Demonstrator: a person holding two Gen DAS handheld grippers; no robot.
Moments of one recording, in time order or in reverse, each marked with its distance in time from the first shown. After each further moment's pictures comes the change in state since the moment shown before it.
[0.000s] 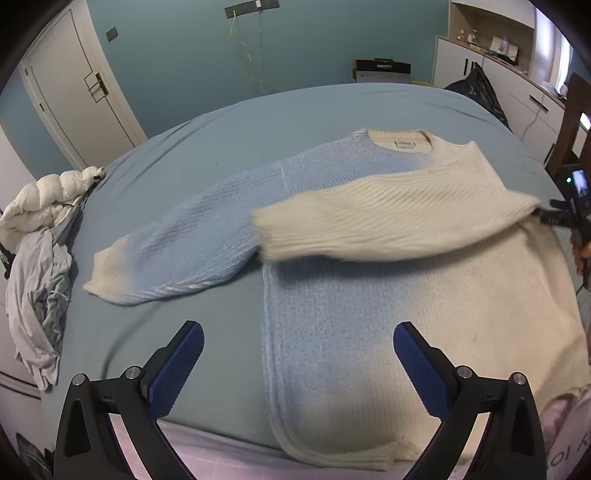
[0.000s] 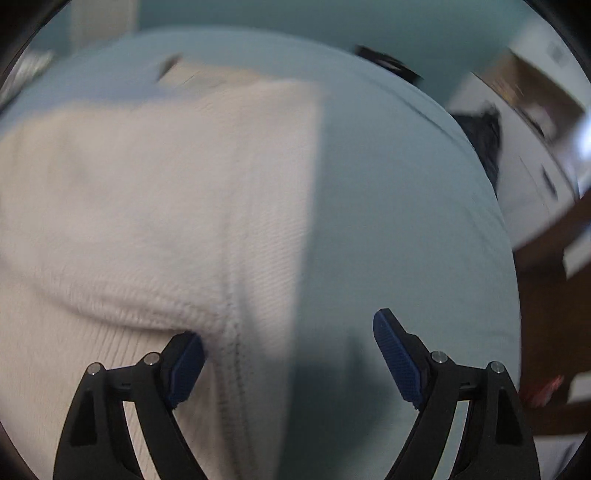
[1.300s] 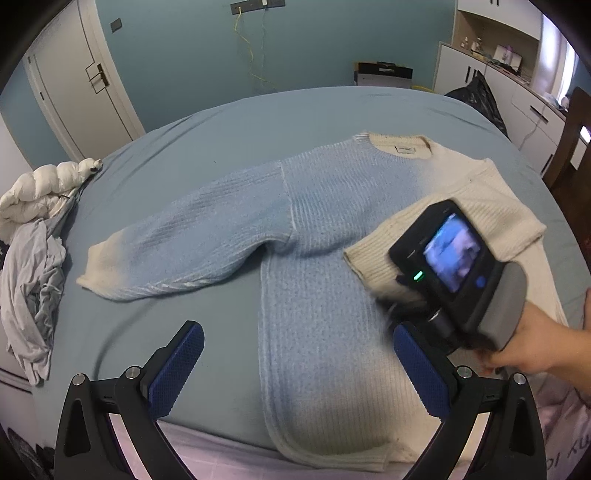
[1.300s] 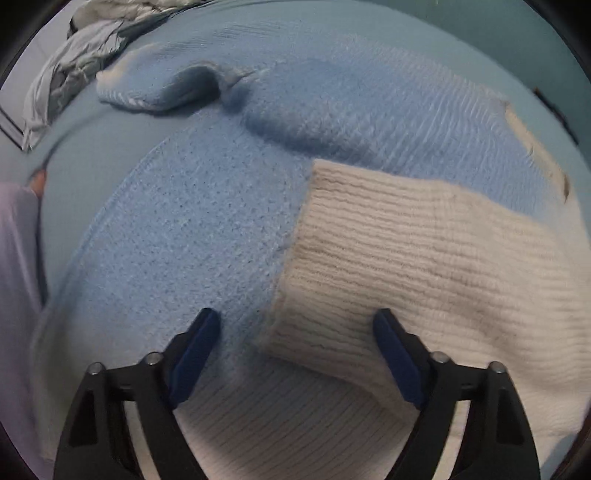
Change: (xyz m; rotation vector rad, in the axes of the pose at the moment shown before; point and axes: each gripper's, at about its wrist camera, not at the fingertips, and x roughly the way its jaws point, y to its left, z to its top) left arm 0.000 0.008 0.003 -0.031 -0.003 -0.031; right arm -0.069 0.431 0.011 -0.407 0.098 0.389
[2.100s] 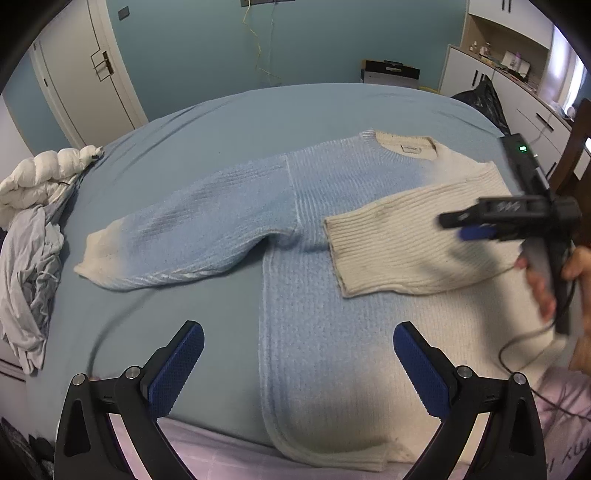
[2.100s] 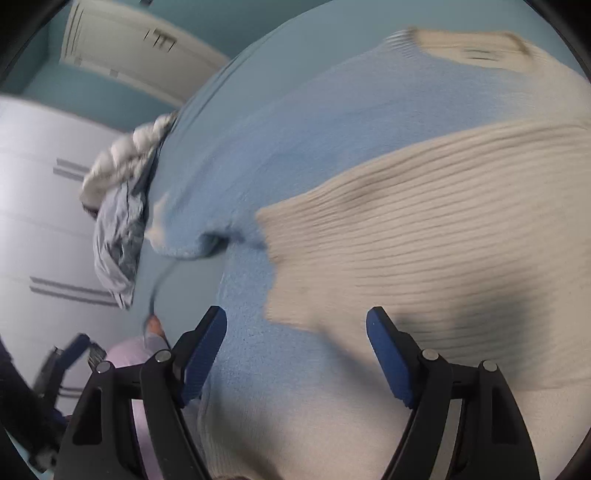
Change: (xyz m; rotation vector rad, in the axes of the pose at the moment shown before) left arm 0.004 0.007 -0.001 -0.039 0.026 -0.017; right arm -0.081 -0.136 -0.021 0.602 -0.107 0.521
